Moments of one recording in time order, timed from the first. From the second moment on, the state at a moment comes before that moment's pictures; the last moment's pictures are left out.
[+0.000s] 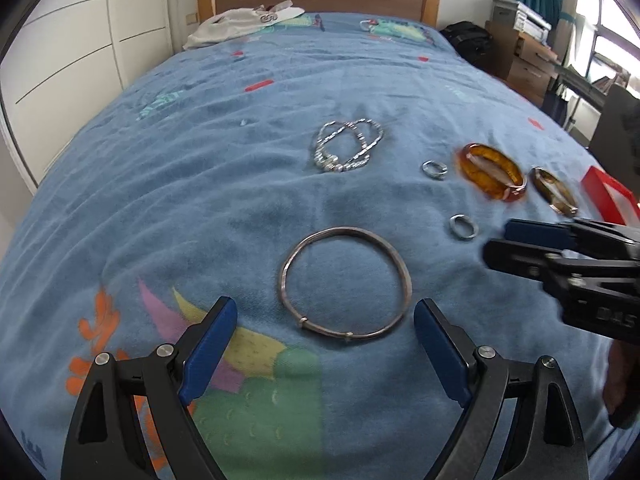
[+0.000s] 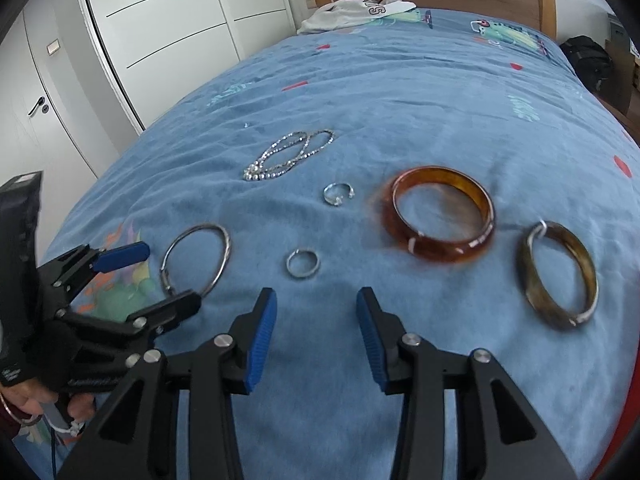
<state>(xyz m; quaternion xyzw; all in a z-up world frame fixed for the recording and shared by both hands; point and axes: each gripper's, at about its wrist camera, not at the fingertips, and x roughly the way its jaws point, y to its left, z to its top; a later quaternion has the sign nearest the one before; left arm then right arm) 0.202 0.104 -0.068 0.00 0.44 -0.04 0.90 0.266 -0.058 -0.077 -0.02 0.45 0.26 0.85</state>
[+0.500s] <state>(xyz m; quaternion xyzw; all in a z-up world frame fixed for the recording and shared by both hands) 0.227 0.107 -0.086 0.01 0.45 -0.04 0.89 0.282 -0.039 -0.089 -0.04 0.46 0.29 0.84</state>
